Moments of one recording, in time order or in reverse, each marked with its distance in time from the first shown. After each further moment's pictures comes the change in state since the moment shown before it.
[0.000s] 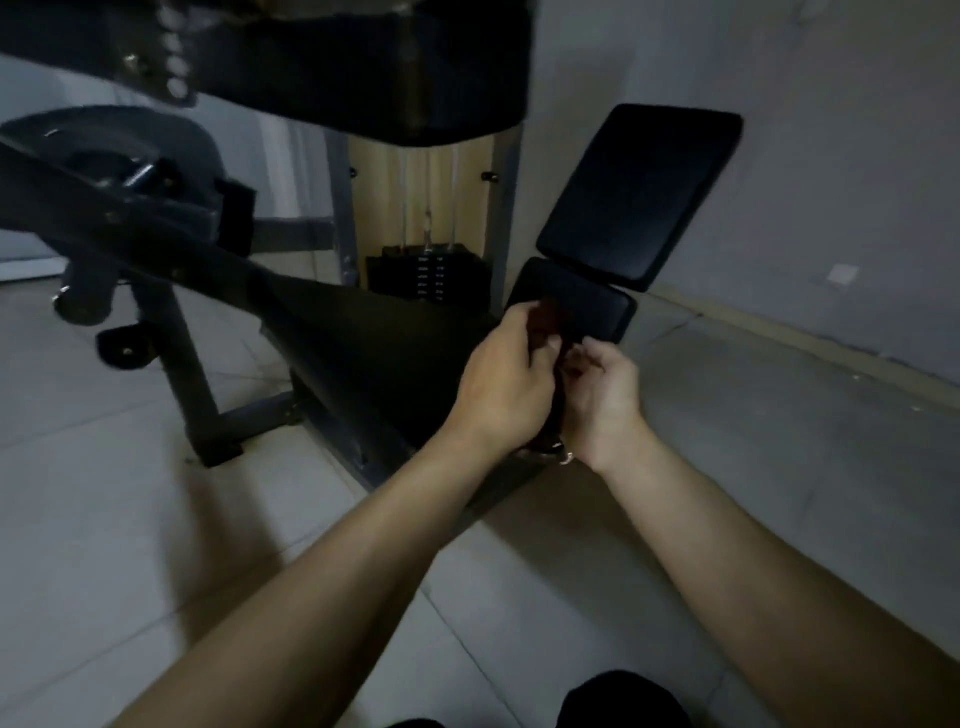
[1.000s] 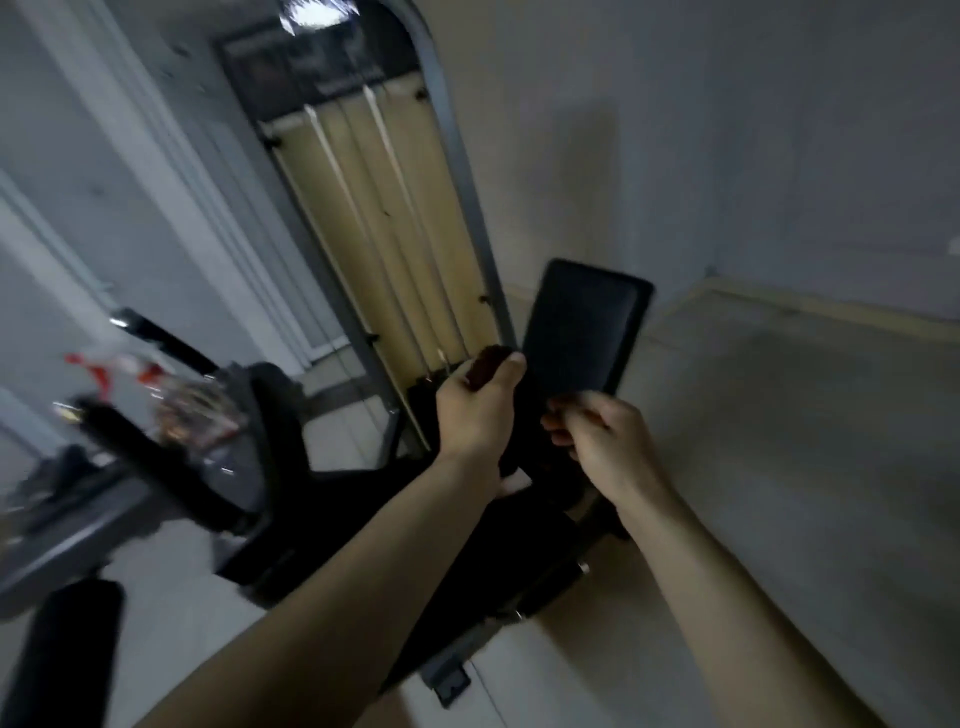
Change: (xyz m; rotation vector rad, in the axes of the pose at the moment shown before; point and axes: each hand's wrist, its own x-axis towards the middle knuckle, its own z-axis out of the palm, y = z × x) left_hand 0.266 0.386 0.097 -0.256 0.397 -0.606; right_hand -0.005 -0.440 -0.013 -0.548 -0.072 -0.187
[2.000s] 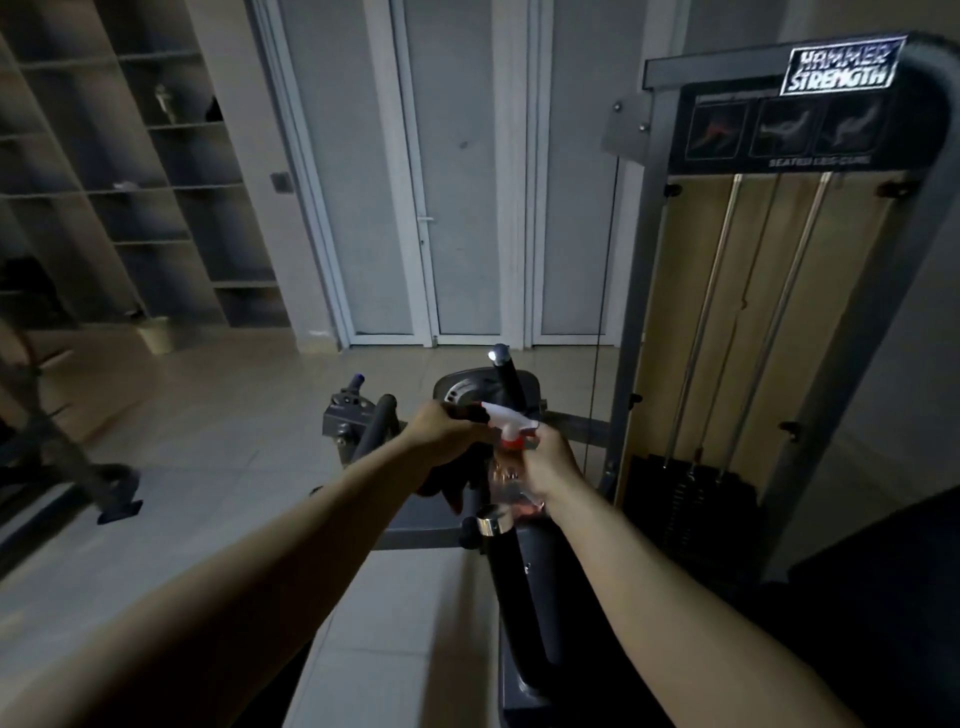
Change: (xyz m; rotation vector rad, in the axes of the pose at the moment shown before) left_hand 0.169 0.123 -0.428 0.417 0.283 -0.226; right_hand 0.079 -0.135 0.472 -0.230 -0.685 0.144
